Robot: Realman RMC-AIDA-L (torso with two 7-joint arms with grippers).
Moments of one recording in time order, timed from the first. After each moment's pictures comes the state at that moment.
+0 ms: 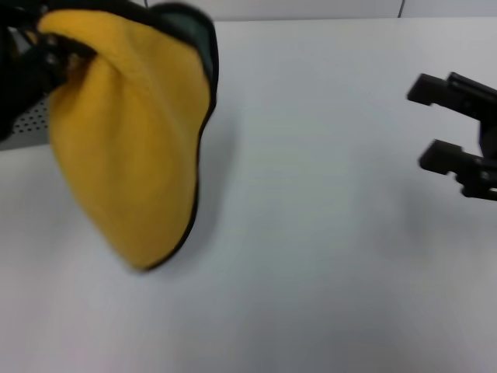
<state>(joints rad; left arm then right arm) -0.24 -2.08 0.71 1.58 1.39 1.96 -1.69 0.50 1.96 -1.05 -0.43 -1.25 -2.00 1.15</state>
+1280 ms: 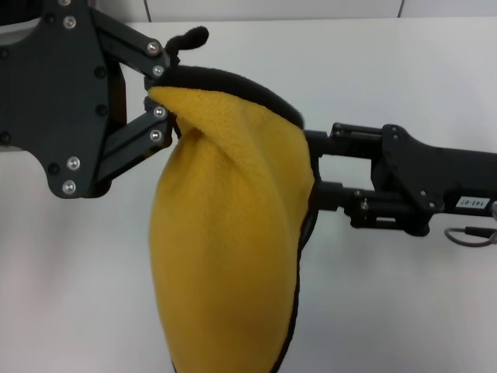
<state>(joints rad) -0.31 -2.09 0.93 1.46 1.32 2.00 -1.30 0.64 2.02 -1.18 -0.34 -1.30 -1.90 1.19</state>
